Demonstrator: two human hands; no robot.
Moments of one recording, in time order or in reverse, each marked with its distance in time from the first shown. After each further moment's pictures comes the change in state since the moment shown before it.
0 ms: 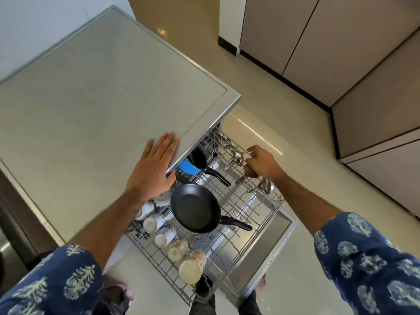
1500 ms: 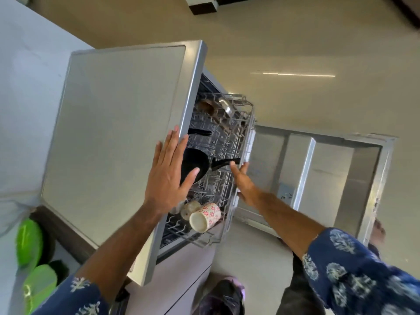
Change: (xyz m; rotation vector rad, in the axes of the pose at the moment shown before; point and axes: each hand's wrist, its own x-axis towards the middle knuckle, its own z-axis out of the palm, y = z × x) left_hand 0.001 0.017 0.000 0.143 -0.083 0.272; right_hand -0.035 -0.022 0.246 1.368 -0.205 0.344
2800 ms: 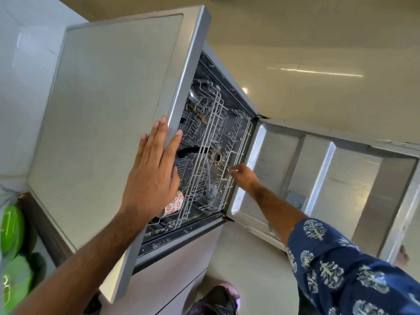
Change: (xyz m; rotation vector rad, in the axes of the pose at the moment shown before) left_hand 0.000 0.007 0.007 0.246 -0.013 -0.060; right_hand 0.114 0.041 -0.034 -0.497 0.012 -0.137
